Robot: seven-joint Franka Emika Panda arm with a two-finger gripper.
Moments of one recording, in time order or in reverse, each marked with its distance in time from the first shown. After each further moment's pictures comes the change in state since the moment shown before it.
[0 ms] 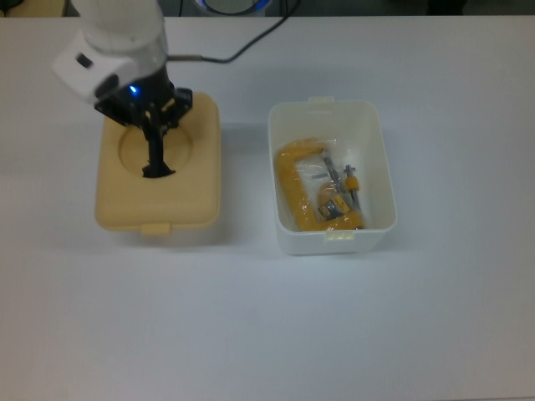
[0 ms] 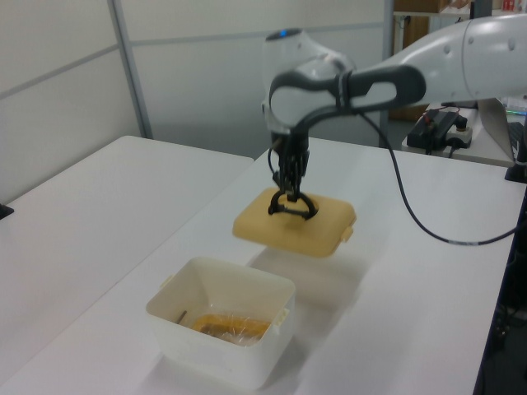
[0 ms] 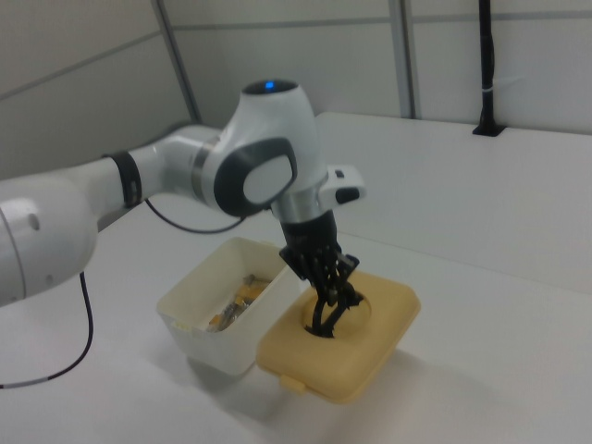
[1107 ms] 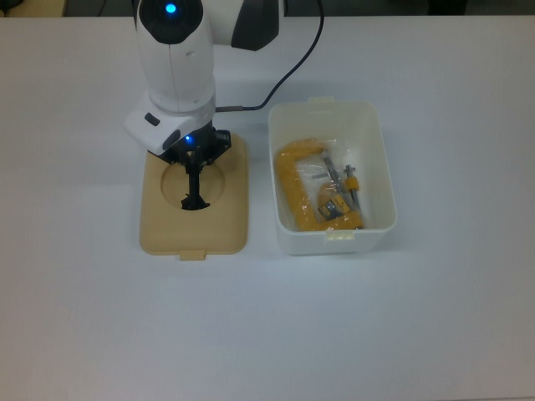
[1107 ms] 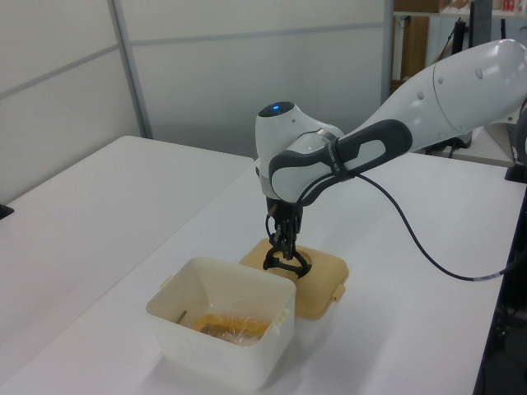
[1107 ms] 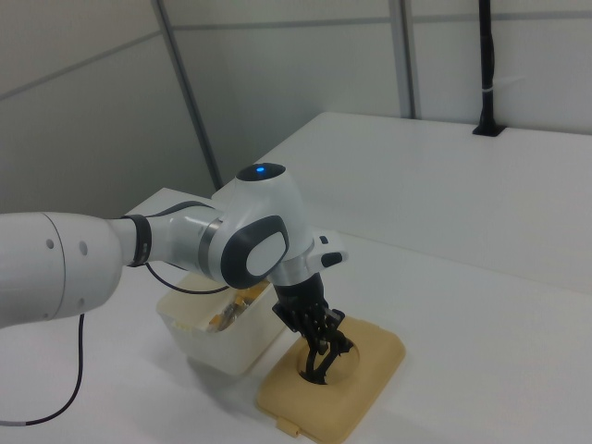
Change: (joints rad) arm 0.074 0.051 0.011 -0.268 -0.042 0.317 0.048
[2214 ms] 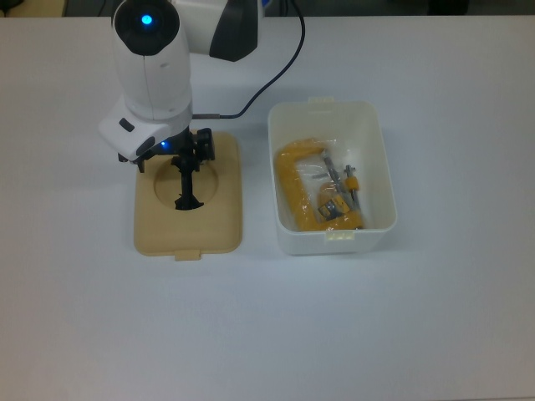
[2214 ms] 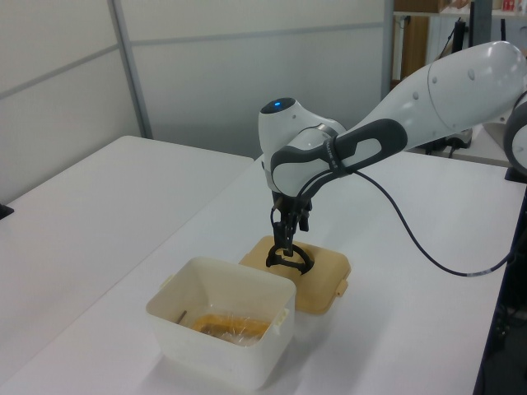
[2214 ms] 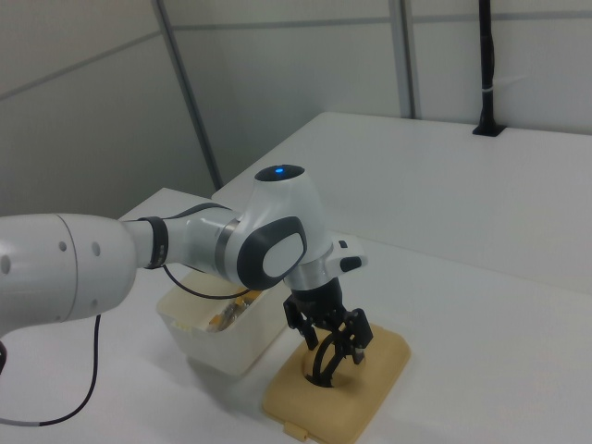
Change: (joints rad) arm -0.007 0.026 -0.043 0.040 -0.032 -0.041 -0.001
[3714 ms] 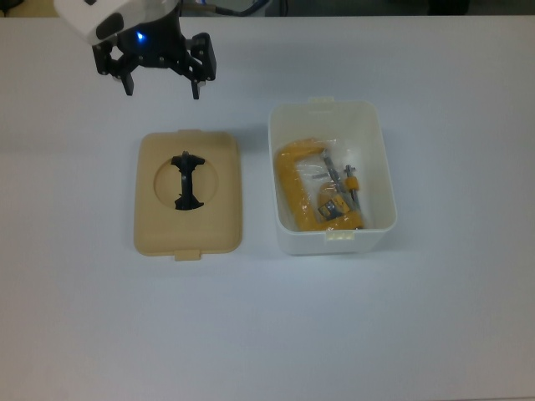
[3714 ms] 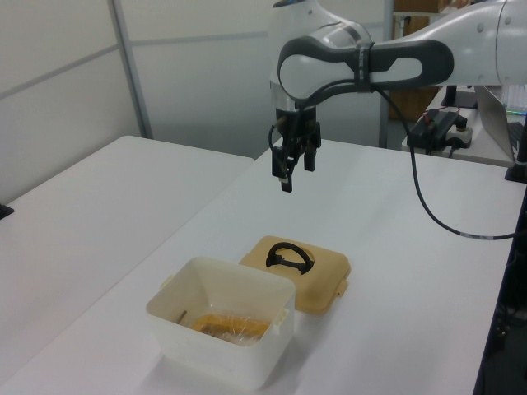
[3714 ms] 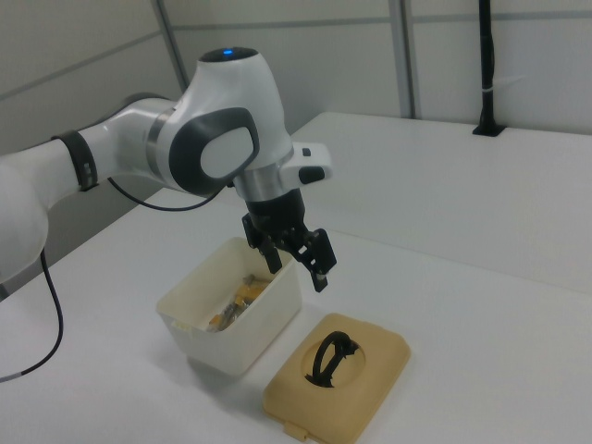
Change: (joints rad) arm -0.004 -0.182 -0.001 0.185 0.084 -0.330 0.068
